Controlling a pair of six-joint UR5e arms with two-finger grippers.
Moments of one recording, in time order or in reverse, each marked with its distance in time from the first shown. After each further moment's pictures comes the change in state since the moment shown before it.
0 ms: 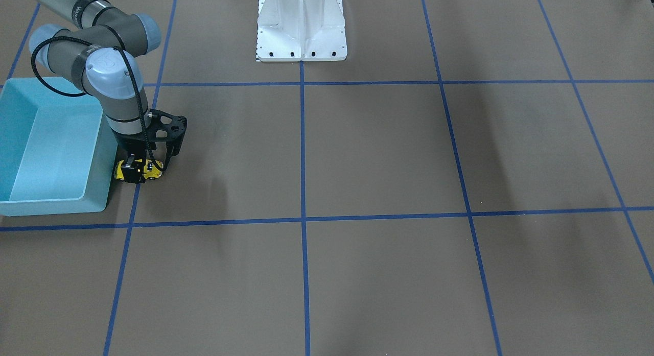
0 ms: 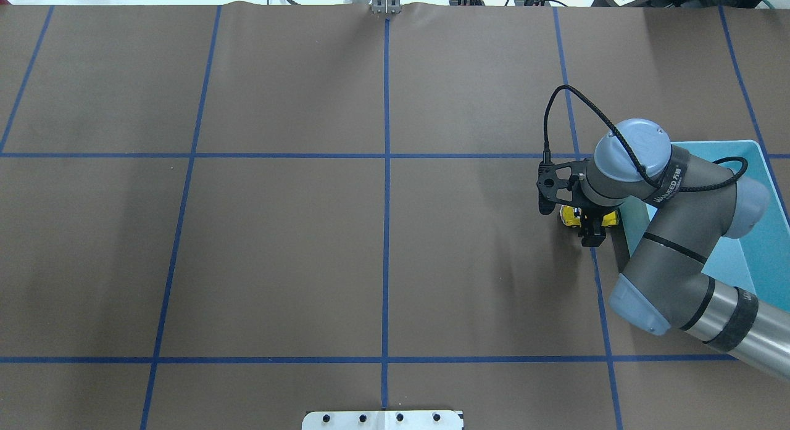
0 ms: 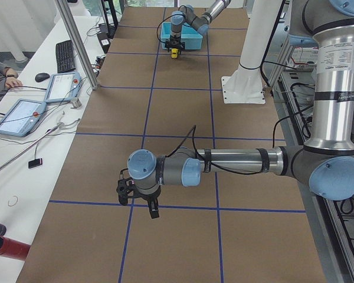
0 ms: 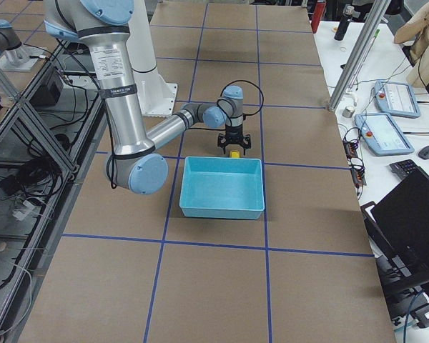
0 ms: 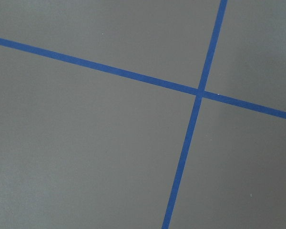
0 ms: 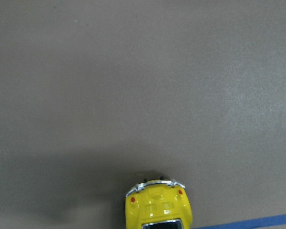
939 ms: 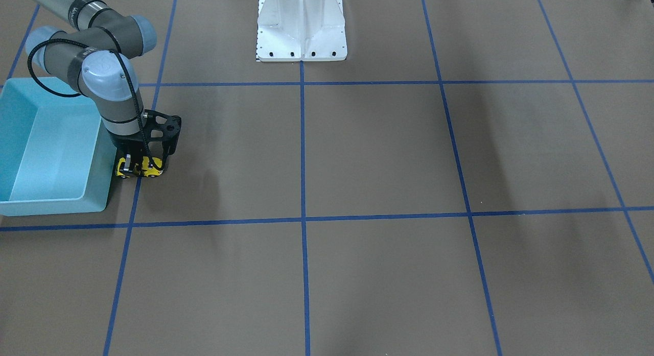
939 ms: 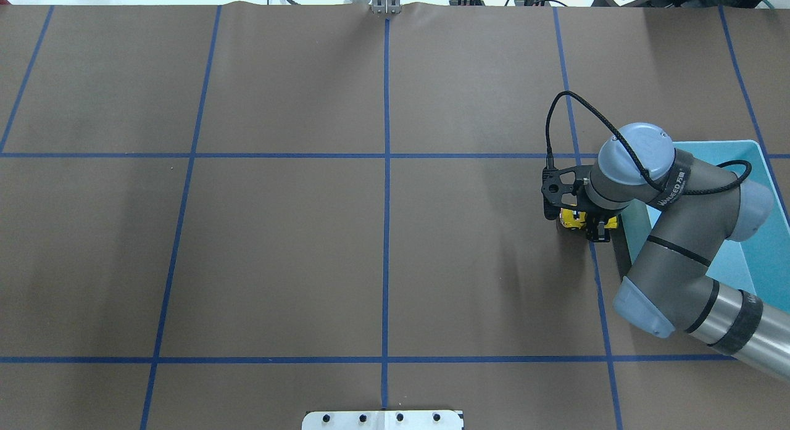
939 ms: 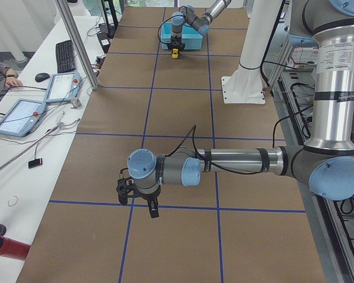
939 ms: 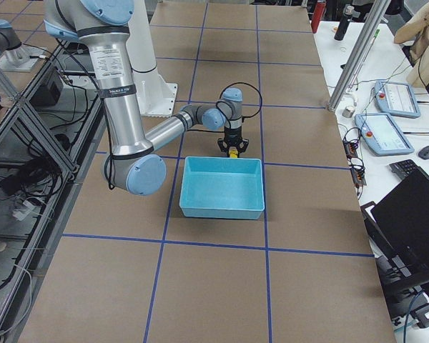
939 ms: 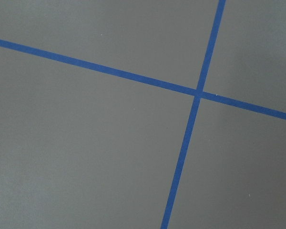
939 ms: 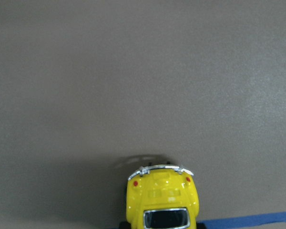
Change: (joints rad) left arm 0.000 0.000 -0.002 -0.002 0.000 -0.001; right arm 0.001 -0.010 0.011 -0.004 0.002 -0.032
